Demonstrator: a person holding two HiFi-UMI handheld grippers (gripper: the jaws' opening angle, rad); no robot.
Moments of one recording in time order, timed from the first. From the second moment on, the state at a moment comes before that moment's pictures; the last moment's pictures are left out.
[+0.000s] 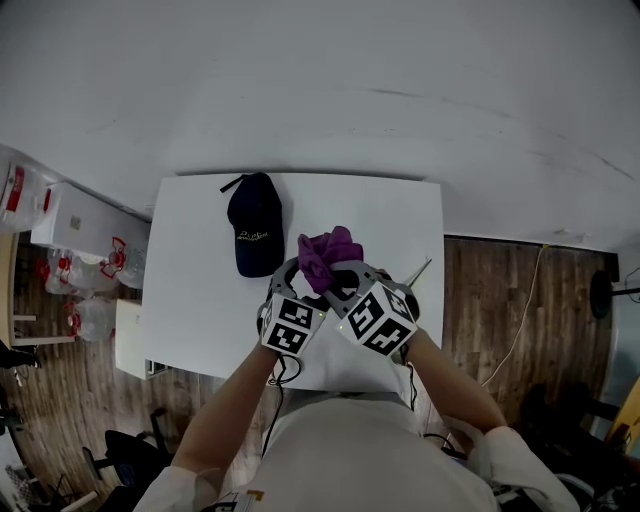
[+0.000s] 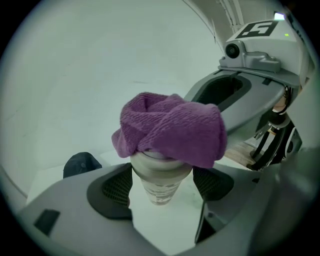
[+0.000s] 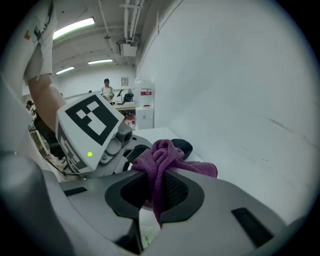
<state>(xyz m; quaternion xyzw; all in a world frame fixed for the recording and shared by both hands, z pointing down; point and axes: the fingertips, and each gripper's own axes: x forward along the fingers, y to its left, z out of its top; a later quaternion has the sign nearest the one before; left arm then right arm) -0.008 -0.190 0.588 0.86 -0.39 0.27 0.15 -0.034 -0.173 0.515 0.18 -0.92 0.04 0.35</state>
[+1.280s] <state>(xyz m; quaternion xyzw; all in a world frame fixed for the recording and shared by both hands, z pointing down) -0.009 -0.191 0.590 0.87 -0.38 0.28 0.16 -0.018 -0.174 0.512 0.23 -0.93 0.07 0.29</state>
